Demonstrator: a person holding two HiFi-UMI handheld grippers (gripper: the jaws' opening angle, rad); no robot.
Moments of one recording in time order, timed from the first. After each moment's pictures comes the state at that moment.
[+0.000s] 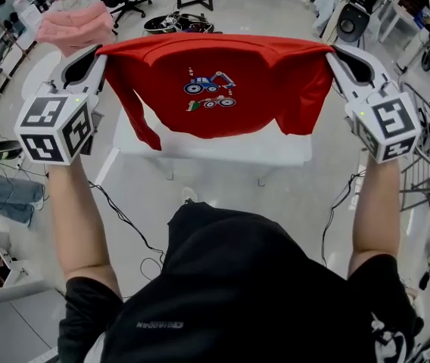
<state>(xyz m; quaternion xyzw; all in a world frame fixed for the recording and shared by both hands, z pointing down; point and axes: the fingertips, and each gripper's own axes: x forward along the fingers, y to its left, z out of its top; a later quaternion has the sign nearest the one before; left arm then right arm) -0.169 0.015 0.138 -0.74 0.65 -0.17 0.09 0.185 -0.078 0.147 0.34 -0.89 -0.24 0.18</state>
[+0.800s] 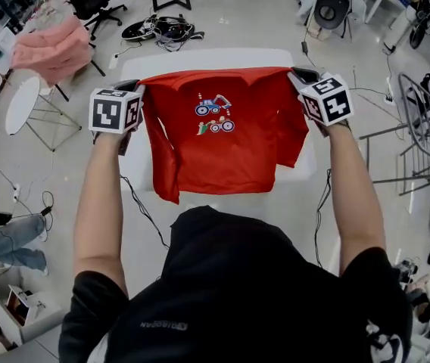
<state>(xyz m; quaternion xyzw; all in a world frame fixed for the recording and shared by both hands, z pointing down) -0.204 -0.187 0.348 -0.75 0.59 -0.29 -0.12 0.155 -0.263 0.343 0.39 -0.87 -0.02 0.30</state>
